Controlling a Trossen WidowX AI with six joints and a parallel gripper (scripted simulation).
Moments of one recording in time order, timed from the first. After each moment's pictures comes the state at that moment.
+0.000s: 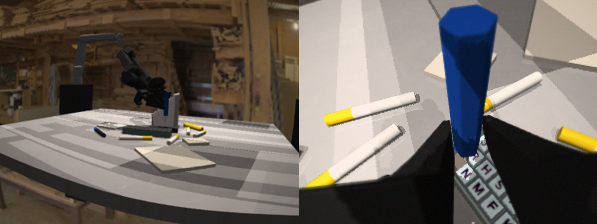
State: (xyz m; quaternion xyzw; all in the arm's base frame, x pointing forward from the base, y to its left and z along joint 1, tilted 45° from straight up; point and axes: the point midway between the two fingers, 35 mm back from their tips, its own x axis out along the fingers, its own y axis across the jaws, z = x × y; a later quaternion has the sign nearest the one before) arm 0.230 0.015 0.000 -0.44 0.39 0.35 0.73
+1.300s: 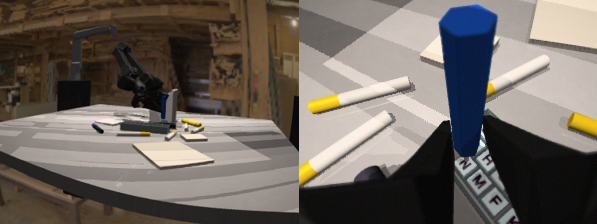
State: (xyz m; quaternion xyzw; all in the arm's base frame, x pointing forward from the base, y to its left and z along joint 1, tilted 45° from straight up) arm 0.231 -0.006 -0.020 -0.44 0.39 0.36 0.73
